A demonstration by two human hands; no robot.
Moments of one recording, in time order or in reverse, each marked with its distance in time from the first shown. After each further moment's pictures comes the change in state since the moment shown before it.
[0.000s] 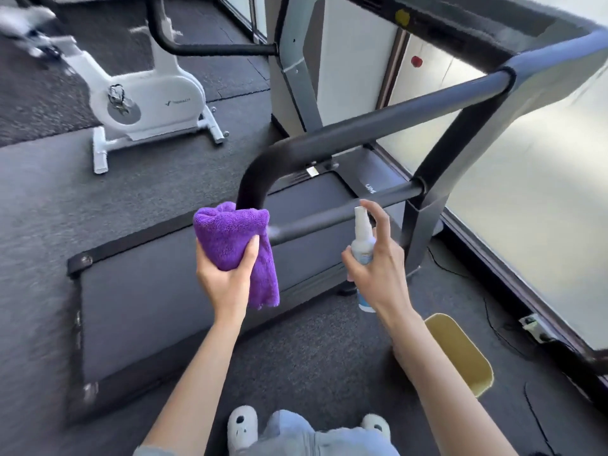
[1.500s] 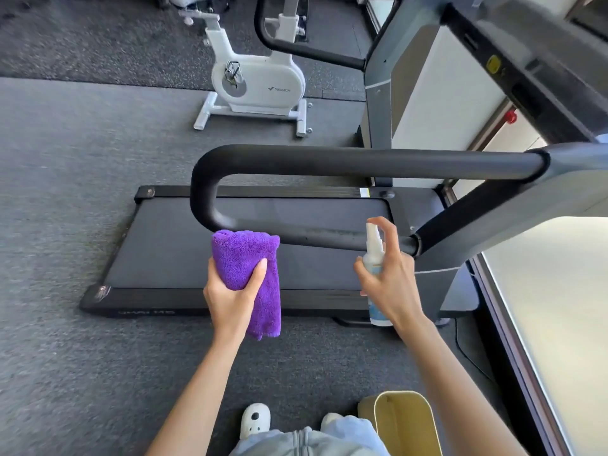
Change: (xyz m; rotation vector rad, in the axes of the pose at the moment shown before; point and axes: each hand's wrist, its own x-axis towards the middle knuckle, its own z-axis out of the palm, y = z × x) left_hand -0.106 0.002 0.119 0.230 0.350 -0.122; right_hand 0.125 0.096 -0.104 -0.014 -0.452 -0.158
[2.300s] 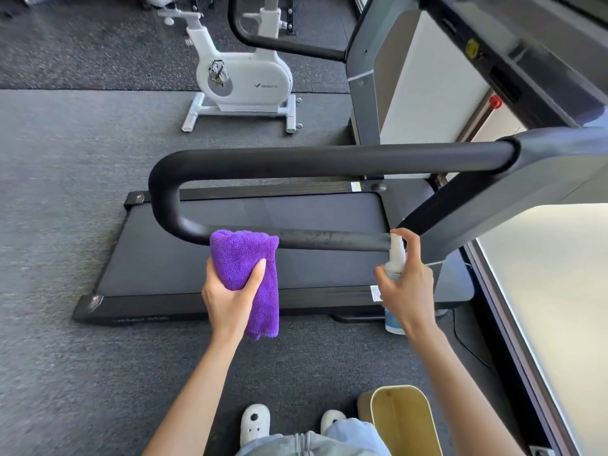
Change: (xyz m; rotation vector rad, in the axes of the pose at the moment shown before) left_hand -0.009 0.003 0.039 0.091 -0.050 0.004; right_hand -0.005 0.054 -0.035 -0.049 0.172 0.150
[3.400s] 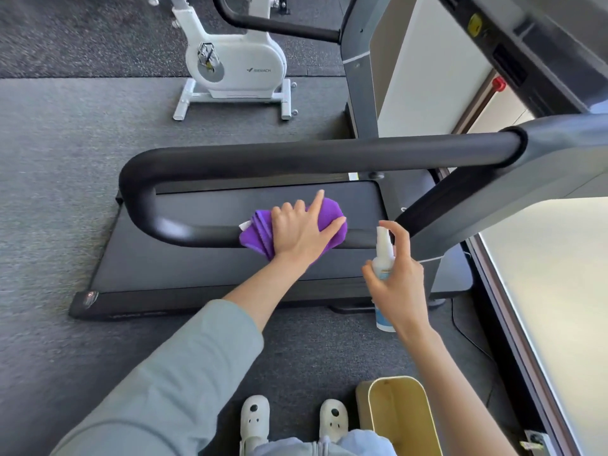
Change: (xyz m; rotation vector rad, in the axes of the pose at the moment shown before) left_hand 0.052 0.034 0.144 1.312 -0.366 0.615; right_hand 0.007 0.001 0.004 0.041 -0.059 -0.026
